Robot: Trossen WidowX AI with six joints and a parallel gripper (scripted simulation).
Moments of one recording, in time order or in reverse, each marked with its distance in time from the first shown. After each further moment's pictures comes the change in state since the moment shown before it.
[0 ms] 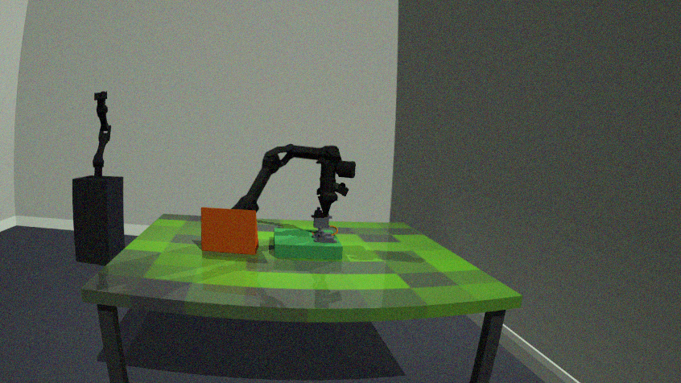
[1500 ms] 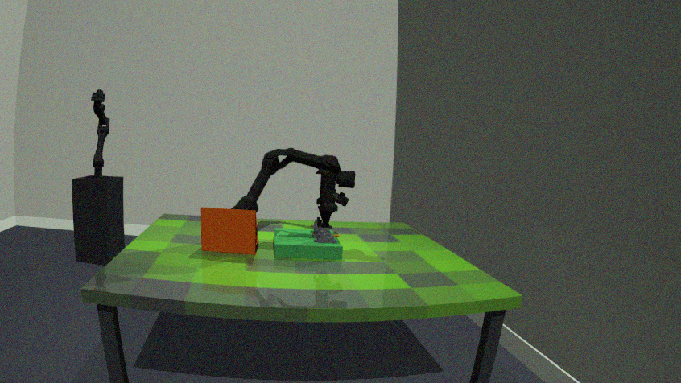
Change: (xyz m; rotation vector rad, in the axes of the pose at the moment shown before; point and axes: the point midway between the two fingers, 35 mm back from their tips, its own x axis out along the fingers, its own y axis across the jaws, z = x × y) arm 0.039 0.001 0.003 -0.005 -0.003 0.001
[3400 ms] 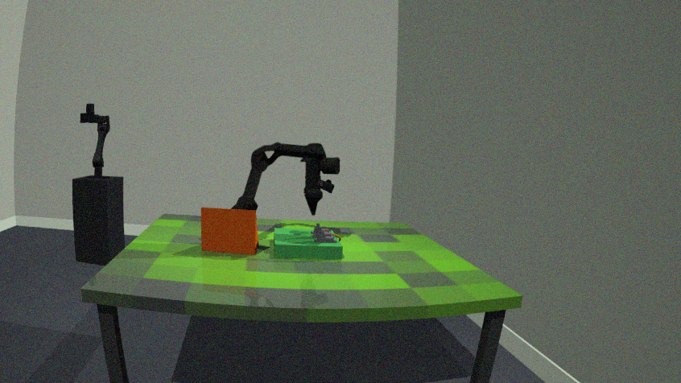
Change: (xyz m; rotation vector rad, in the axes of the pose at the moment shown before) arm -0.045 -0.002 -0.054 0.031 -0.049 -0.024
